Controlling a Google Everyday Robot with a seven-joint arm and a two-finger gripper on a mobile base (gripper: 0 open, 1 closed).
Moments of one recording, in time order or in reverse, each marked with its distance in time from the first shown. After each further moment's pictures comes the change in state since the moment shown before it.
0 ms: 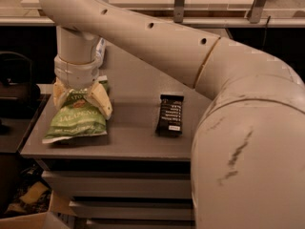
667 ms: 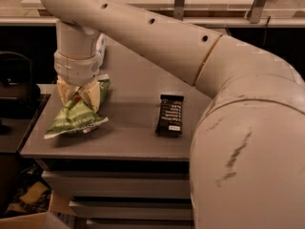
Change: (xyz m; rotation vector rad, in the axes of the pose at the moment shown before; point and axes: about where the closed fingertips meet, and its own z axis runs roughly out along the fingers) arm -0.002 -0.002 -0.010 0.000 0.000 0.000
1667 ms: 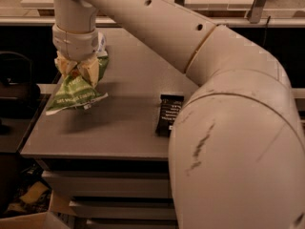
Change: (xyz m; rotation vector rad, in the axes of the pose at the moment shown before) arm 0.032 -0.014 -0.050 0.027 0.091 -0.021
